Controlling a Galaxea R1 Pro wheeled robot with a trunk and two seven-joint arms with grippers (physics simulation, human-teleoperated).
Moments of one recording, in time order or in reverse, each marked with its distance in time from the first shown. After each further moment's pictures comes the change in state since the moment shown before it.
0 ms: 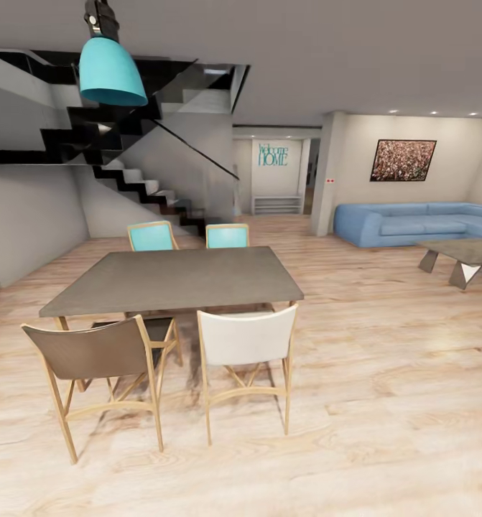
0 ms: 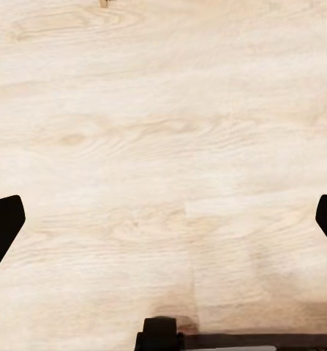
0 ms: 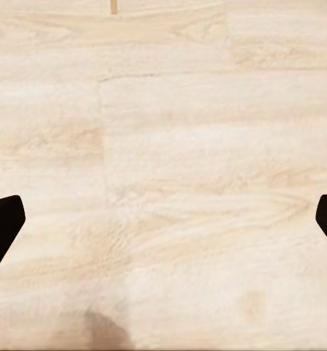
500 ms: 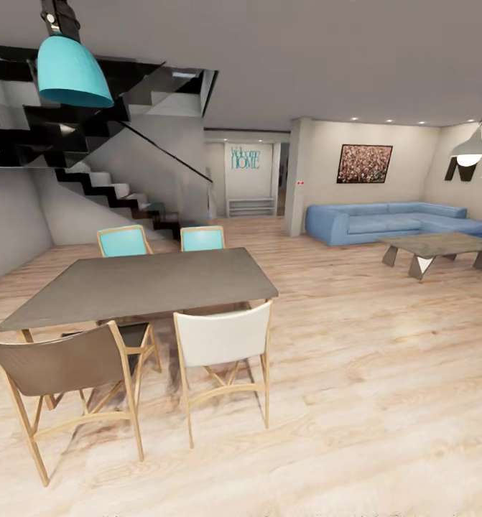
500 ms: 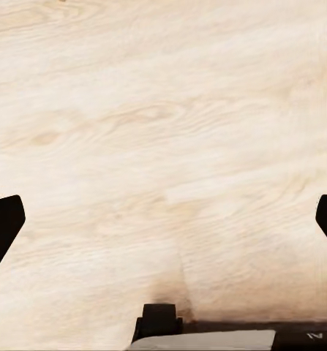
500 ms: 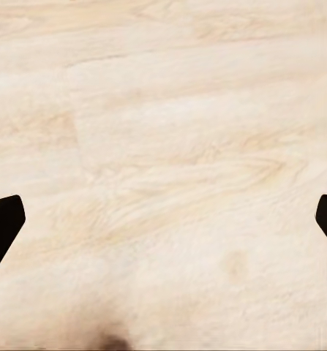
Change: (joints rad) left arm 0.000 0.000 -0.001 0.040 0.000 0.000 -0.001; right arm 0.000 0.000 0.000 0.001 0.000 0.000 0.000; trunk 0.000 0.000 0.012
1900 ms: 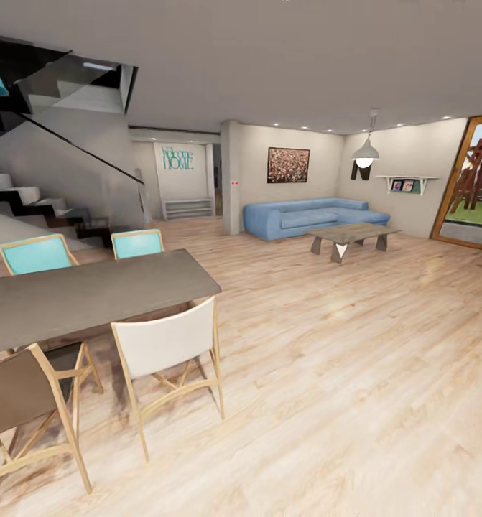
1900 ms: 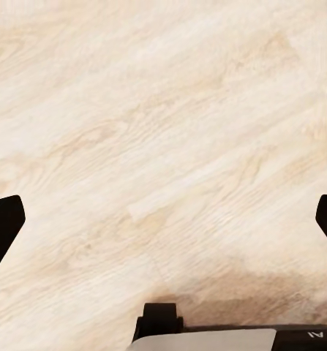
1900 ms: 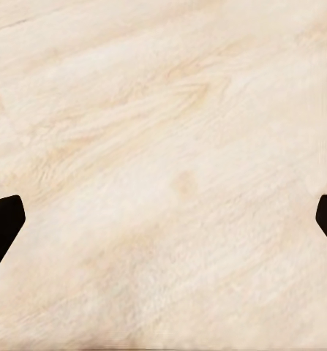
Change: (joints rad) left arm 0.000 0.000 0.000 0.005 -0.001 0.000 0.001; right arm 0.000 -0.003 -0.001 0.000 0.001 0.000 -0.003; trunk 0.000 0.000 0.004
